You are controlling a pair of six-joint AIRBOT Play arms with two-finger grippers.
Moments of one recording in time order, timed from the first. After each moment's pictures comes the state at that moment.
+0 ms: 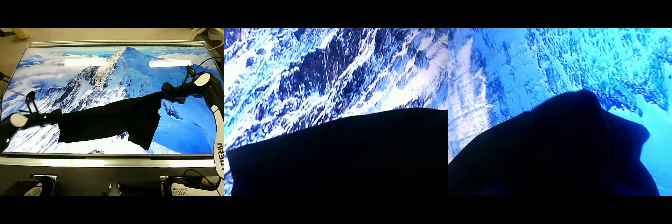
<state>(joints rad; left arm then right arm) -0.02 -1.07 0.73 1.08 -0.75 -1.68 -0.13 -1.49 1.33 -1.07 1.04 1.69</state>
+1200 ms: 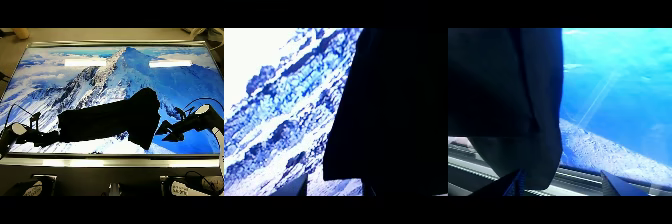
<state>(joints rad) 0.15 -1.02 0.51 1.19 -1.03 -1.54 -0.31 -1.39 0.85 -1.03 1.42 1.40</state>
